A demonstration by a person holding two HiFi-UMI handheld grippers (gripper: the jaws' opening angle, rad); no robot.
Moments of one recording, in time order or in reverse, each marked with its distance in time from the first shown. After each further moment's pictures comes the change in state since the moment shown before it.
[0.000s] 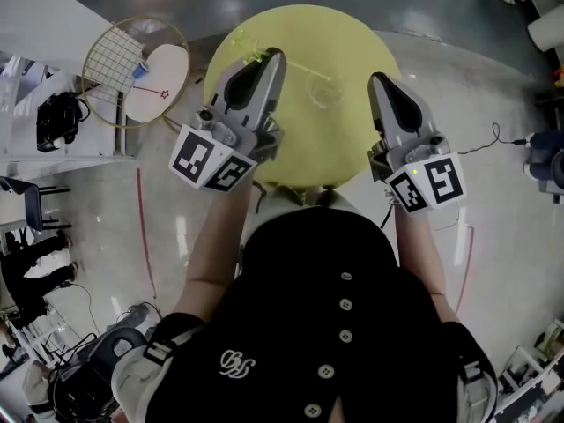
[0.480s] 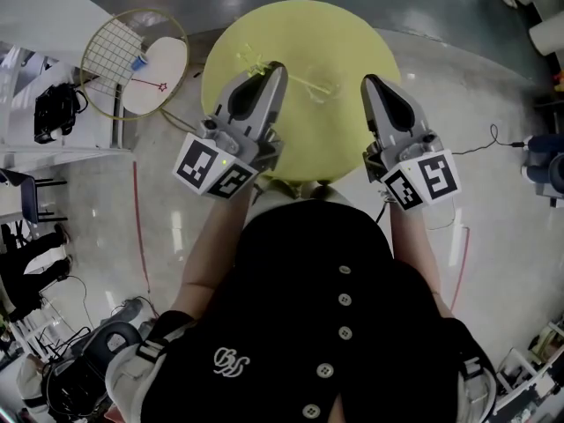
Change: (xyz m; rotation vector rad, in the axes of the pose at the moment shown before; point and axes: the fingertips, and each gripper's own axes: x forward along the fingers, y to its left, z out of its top) left arm -0.023 -0.011 -0.024 -0.053 0.037 0.038; right arm -0.005 0.008 -0.017 0.035 0.038 0.040
